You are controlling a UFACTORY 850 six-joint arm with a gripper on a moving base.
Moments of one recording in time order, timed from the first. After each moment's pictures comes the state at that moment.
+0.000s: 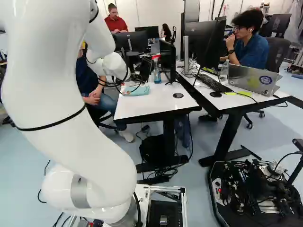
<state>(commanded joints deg) 7.6 -7.2 -50.3 3.2 7.3 0.0</state>
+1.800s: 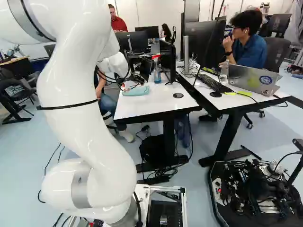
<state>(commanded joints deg) 8.7 -21.4 -64.4 4.0 1.6 0.0</state>
